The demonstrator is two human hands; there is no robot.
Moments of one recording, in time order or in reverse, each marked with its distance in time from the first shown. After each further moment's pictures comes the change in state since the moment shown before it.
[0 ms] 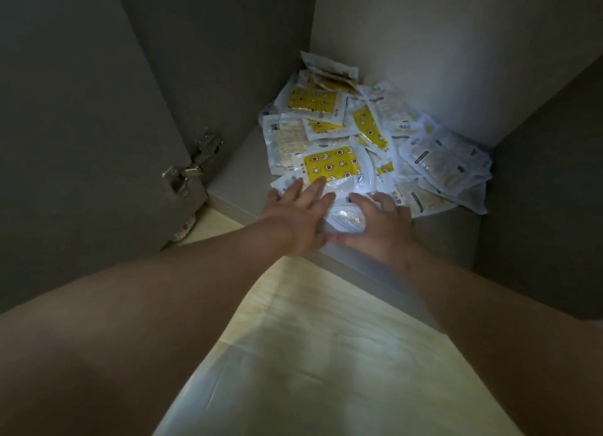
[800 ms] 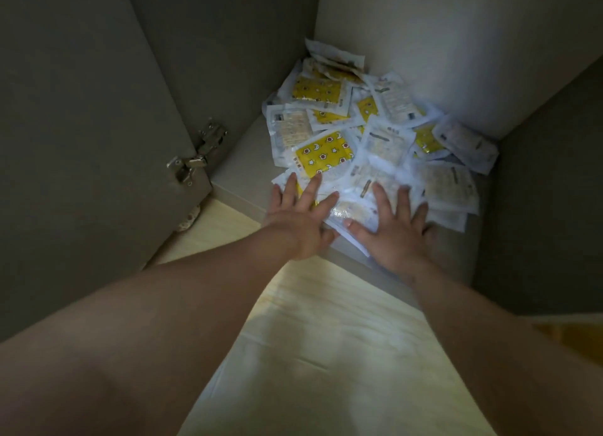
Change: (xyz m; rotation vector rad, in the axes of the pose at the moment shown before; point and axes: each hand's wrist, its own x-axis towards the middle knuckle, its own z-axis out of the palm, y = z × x) left_hand -0.008 0.009 0.015 -0.053 0.004 -0.063; right_hand -0.005 0.017 0.024 0.097 0.034 0.085
